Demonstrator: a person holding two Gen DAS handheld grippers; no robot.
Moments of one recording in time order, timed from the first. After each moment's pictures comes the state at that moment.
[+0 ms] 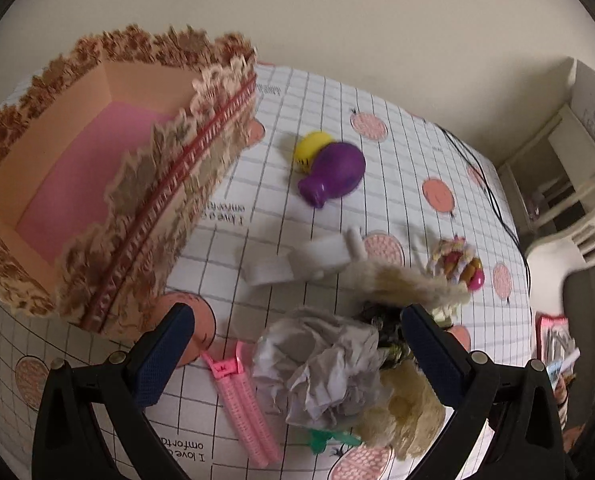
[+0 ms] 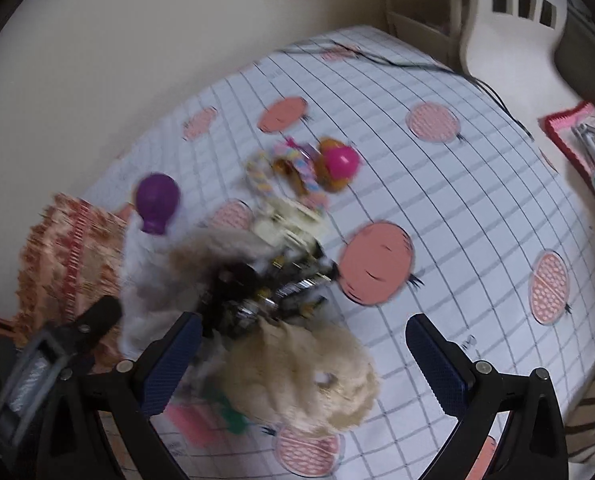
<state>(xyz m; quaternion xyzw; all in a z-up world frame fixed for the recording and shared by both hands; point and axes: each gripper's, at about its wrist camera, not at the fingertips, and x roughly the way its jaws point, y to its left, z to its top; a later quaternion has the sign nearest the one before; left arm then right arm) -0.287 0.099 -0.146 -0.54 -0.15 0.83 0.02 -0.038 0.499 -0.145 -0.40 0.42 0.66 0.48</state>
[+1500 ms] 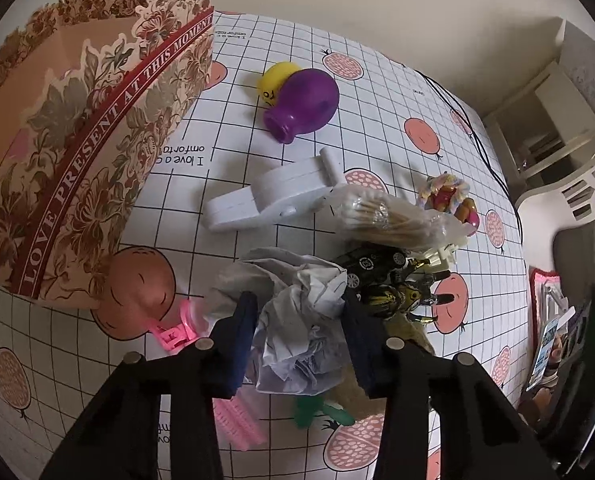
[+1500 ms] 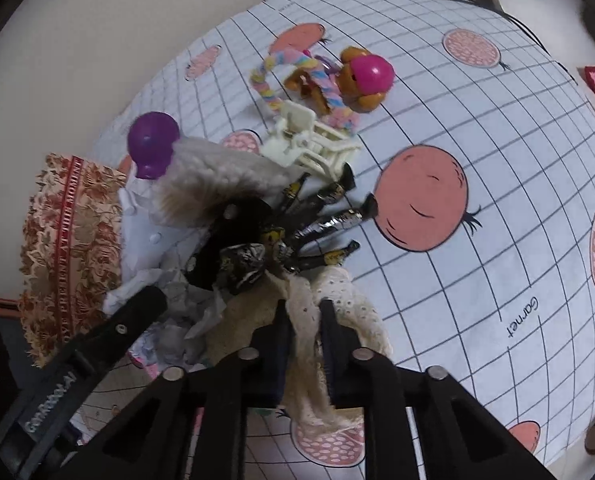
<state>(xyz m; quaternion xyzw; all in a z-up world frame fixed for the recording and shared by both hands) -0.277 0.122 -0.172 -0.58 -0.15 0.80 0.05 -0.045 0.490 -0.183 -0.43 0.48 0.65 0.40</state>
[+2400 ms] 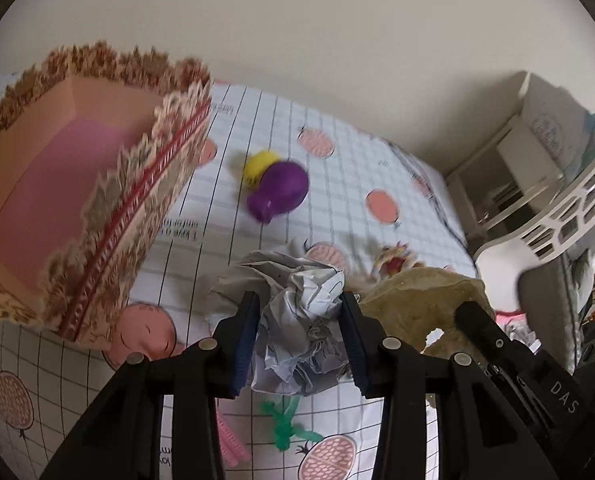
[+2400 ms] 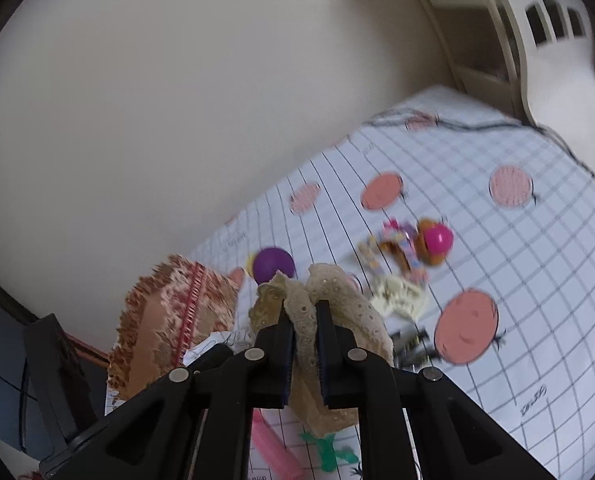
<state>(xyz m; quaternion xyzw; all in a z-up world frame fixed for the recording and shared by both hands) -0.272 0.099 -0.121 -0.45 -0.26 0.85 -0.04 -0.041 0.492 -0.088 -0.23 0.41 0.79 0.39</state>
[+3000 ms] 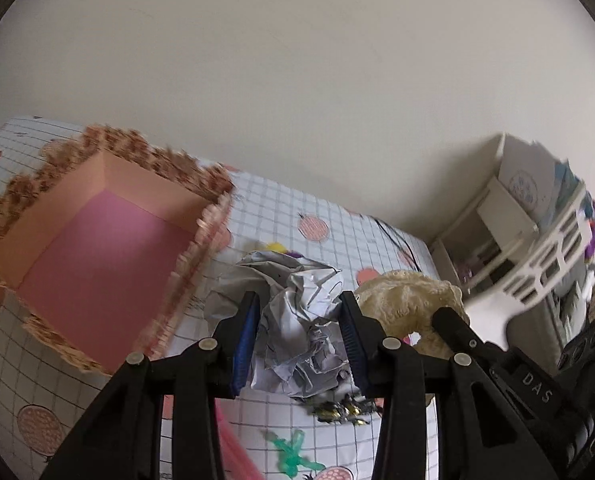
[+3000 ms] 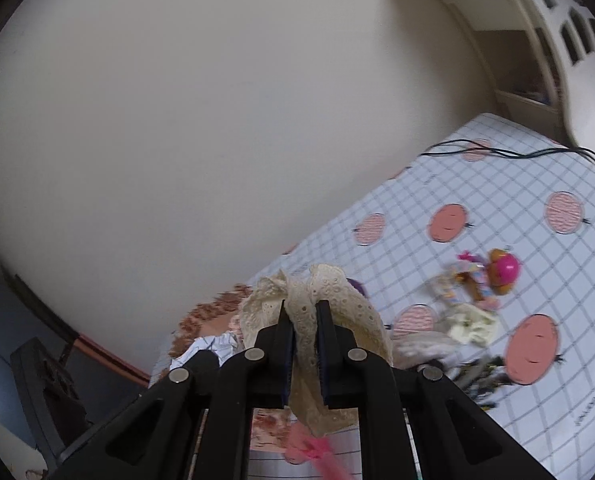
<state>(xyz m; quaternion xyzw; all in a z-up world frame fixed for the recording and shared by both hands) -0.239 0.061 -0.062 -0.33 -0.26 0.90 -0.07 -0.081 0.475 -0.063 -0.15 0.41 0.83 0.34</state>
